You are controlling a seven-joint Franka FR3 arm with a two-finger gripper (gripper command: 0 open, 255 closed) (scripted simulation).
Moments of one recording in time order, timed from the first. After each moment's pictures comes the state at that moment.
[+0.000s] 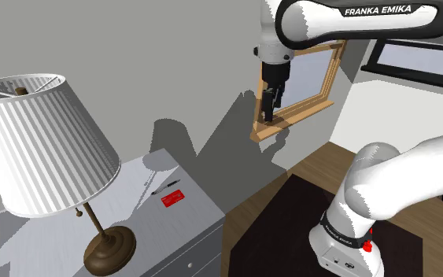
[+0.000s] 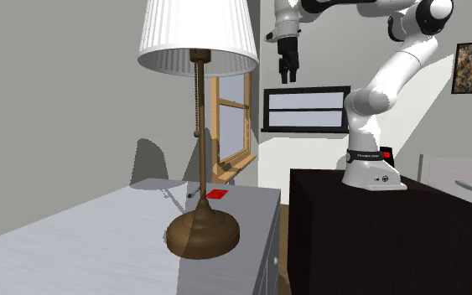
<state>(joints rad) 0.02 -0.74 0.05 -2.38 -0.07 1.56 -0.16</state>
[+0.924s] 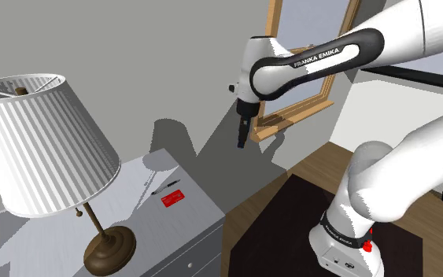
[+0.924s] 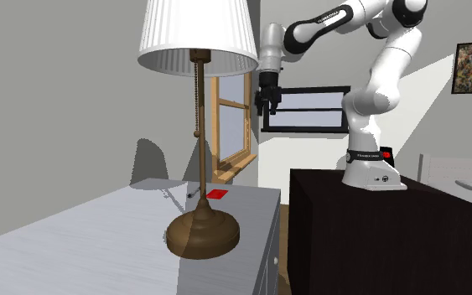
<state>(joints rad) 0.14 -0.53 -0.09 -2.59 0.02 2.13 -0.49</state>
